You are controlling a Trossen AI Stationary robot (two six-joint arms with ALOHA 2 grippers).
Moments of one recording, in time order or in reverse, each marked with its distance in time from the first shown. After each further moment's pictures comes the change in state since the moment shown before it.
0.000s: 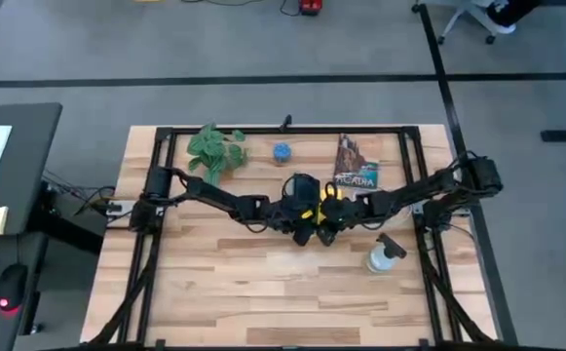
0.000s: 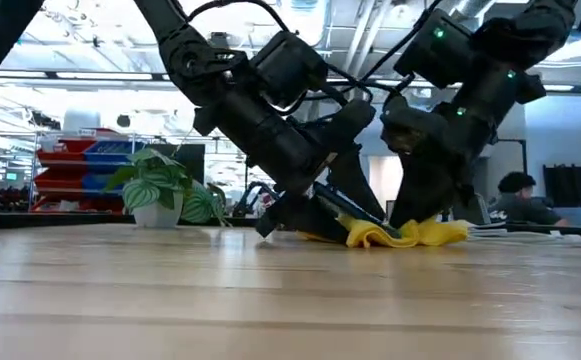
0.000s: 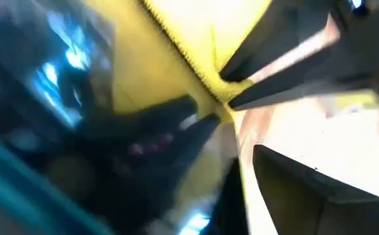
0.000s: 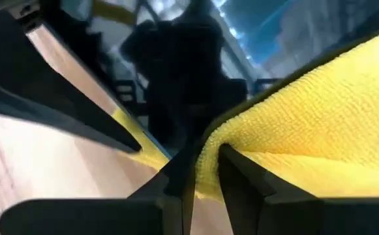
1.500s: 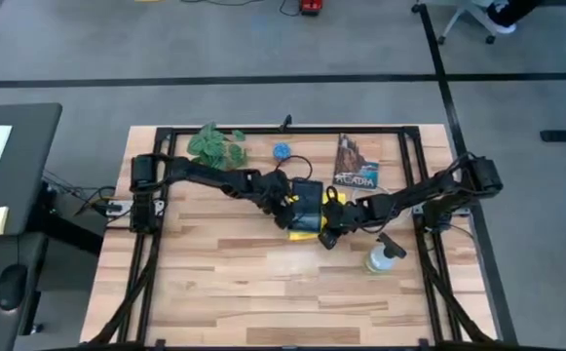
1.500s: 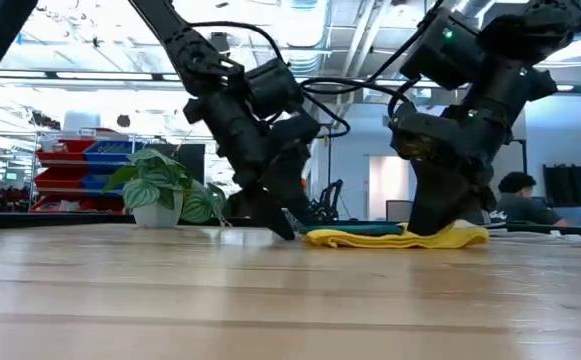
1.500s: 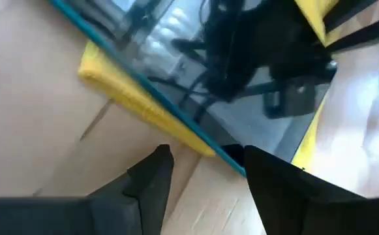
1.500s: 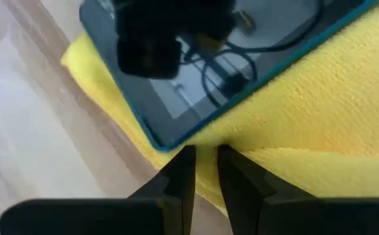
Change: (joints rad) left arm 0.207 -0.074 -0.004 -0.291 0.318 0.197; right arm 0.009 0.008 -0.002 -0.047 0.013 0.074
